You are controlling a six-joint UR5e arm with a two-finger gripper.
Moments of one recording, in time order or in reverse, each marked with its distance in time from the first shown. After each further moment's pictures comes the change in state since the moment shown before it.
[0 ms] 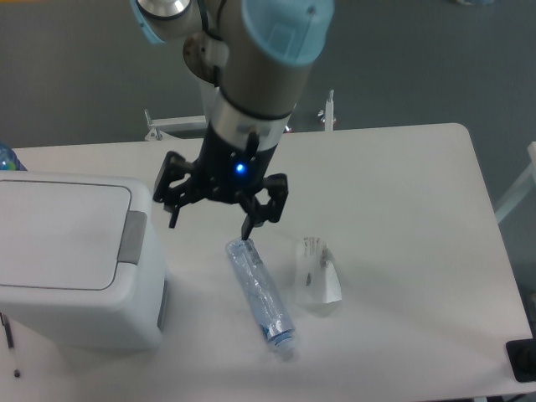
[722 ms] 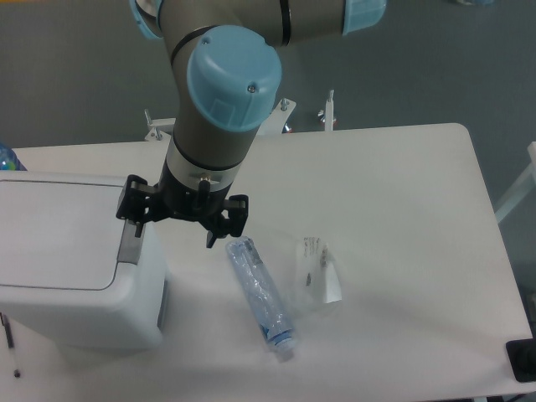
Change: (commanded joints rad) arm -0.052 -0.011 -0.020 -0.054 0.061 -0.003
